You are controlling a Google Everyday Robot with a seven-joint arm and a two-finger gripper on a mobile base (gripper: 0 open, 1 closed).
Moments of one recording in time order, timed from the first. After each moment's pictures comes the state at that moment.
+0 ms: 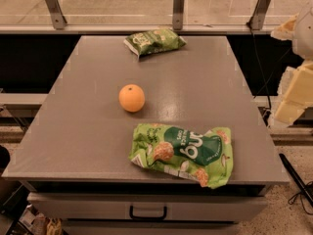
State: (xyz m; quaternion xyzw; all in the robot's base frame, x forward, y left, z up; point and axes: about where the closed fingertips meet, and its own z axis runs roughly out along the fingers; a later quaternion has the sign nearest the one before) arm 0.437 -0.210 0.998 -0.60 0.77 -0.06 0.19
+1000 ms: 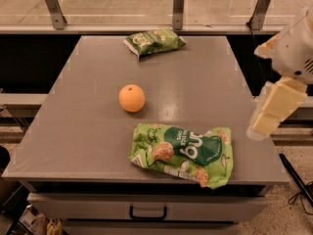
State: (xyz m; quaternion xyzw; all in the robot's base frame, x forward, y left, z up) arm 0.437 -0.188 0.966 -0.59 0.78 -0.01 0.20
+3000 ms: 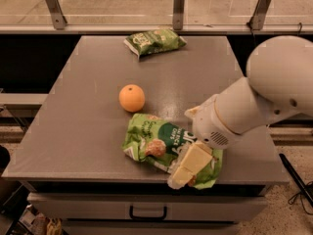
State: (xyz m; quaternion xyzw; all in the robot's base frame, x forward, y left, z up) arm 0.415 -0.060 0.828 -0.58 0.77 0.17 0.23
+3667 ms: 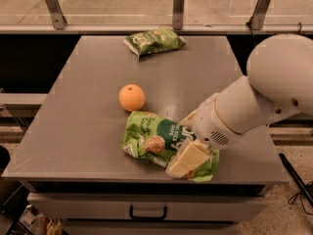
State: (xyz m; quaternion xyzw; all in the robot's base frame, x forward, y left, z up) arm 0.414 -0.059 0.831 -0.58 0.77 0.16 0.23
